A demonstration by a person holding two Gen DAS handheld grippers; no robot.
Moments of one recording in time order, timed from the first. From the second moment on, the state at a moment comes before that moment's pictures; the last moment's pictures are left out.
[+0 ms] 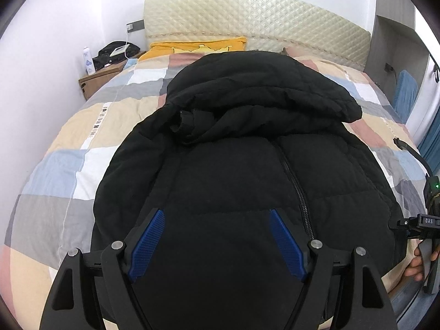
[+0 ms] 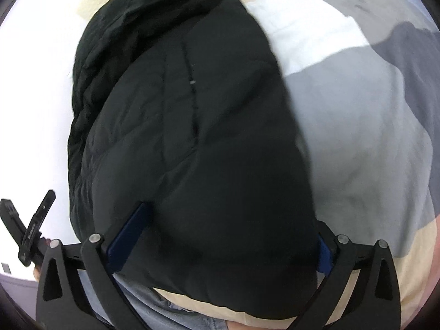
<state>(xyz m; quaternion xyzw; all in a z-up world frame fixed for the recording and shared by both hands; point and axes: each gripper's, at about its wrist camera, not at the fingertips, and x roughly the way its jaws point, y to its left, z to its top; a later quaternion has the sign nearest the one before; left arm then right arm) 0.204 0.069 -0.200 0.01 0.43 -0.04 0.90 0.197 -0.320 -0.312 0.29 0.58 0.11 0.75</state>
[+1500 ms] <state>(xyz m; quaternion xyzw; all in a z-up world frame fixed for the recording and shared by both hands) 0.237 0.193 -0.188 -0.13 0.51 -0.04 0.85 0.188 -0.313 -0.273 0.29 0.51 0.16 0.79</state>
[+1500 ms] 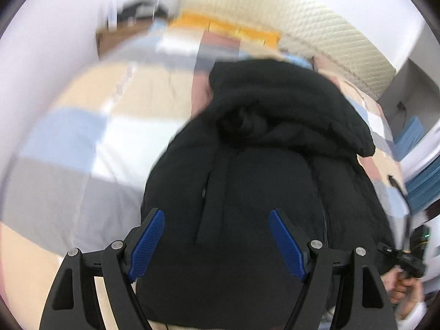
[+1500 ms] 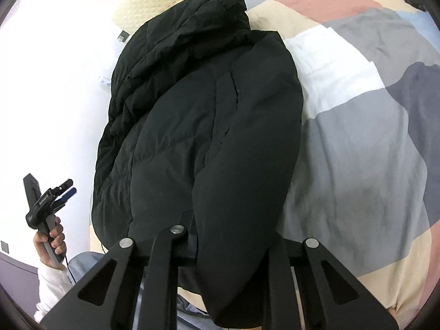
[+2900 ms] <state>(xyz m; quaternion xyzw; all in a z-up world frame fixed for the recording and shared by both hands) 0.256 0.196 -0.289 -0.22 0.60 -0.26 0.72 0.187 -0.308 -0.269 0.31 0.51 0.17 0.79</state>
